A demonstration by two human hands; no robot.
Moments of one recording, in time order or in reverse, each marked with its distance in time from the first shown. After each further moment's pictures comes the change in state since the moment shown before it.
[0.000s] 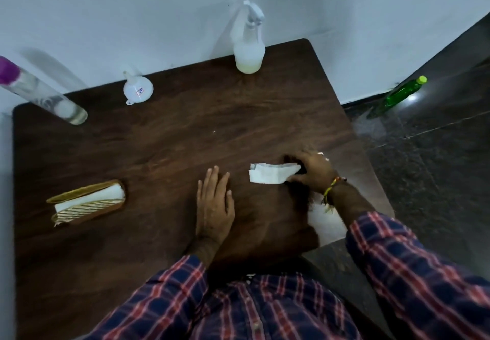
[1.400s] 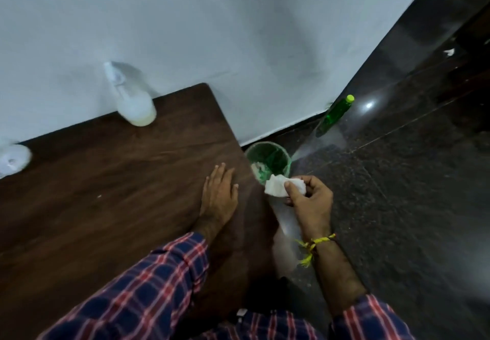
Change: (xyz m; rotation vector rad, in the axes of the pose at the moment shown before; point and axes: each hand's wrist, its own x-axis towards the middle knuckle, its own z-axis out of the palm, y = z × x) left_hand 0.148 0.248 0.139 0.010 -0.244 0.092; right_hand -0.075 0.148 -0.108 1.133 0.799 0.422
